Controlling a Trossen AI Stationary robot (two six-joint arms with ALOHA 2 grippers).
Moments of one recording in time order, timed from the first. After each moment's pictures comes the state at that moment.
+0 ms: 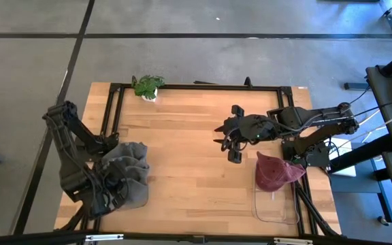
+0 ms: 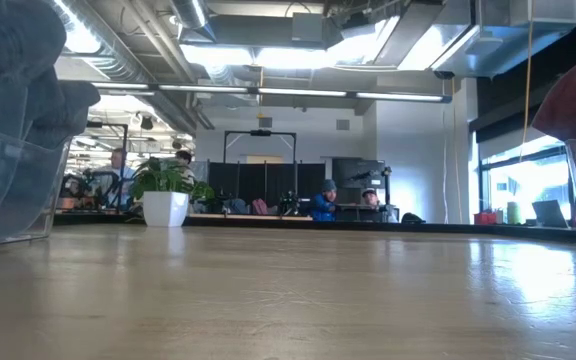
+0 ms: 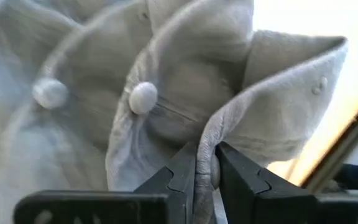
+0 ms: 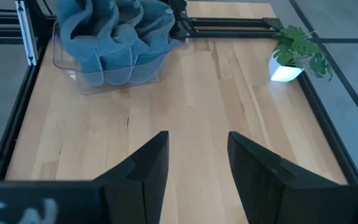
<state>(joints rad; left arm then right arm) -1.05 1.41 1.33 -1.46 -0.39 -1.80 0.23 1.46 1.64 -0.85 0.31 0.14</state>
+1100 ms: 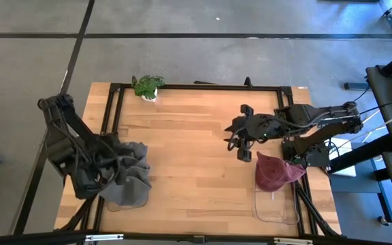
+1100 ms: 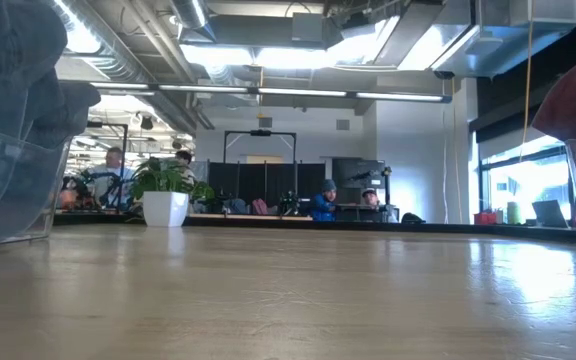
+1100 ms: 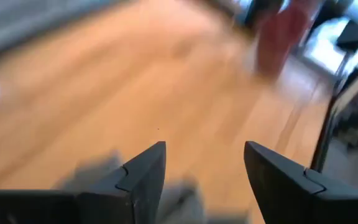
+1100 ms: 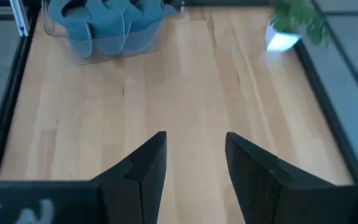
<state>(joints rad) -0.96 1.24 1.47 -1.52 -0.88 -1.61 0.23 1.40 1.63 -1.00 0.30 0.19</state>
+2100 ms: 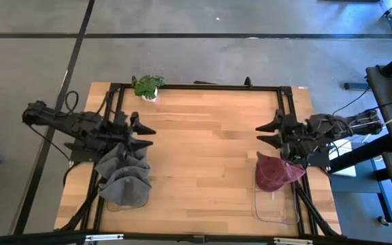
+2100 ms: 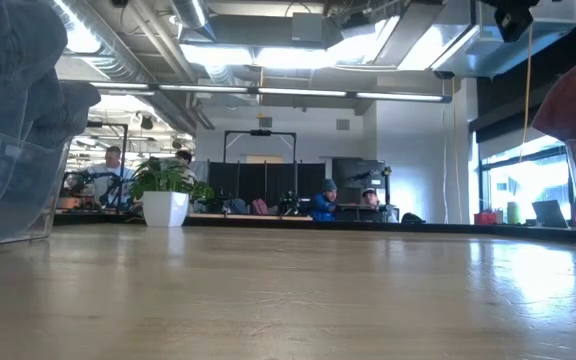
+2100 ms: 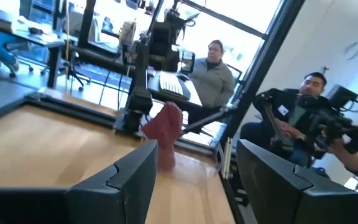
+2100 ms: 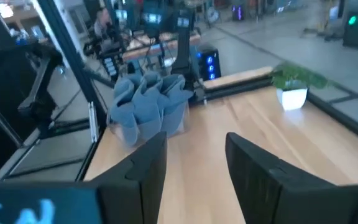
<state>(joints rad) -0.30 0.63 0.67 -0.01 -0.25 -0.37 0.27 0.48 0.64 -0.29 0.31 0.28</state>
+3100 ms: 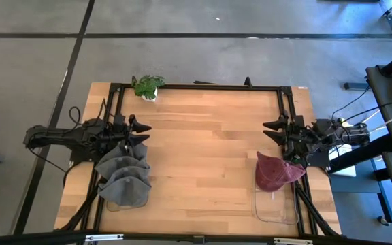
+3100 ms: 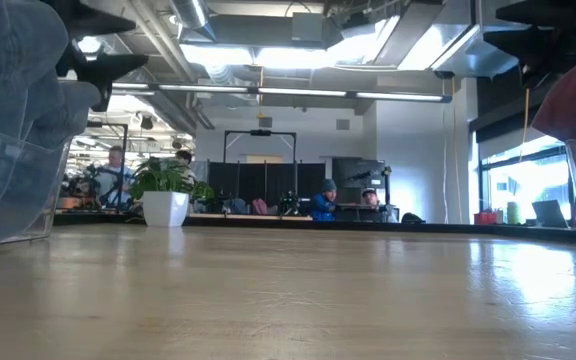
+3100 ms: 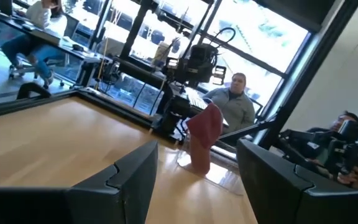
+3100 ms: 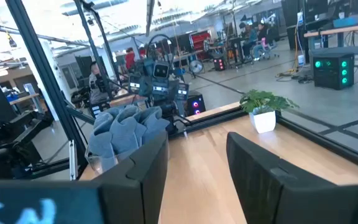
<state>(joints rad) 0.02 0.17 0.09 0.22 -0.08 -0.45 0.20 0.04 0.29 -0.15 0.36 0.24</state>
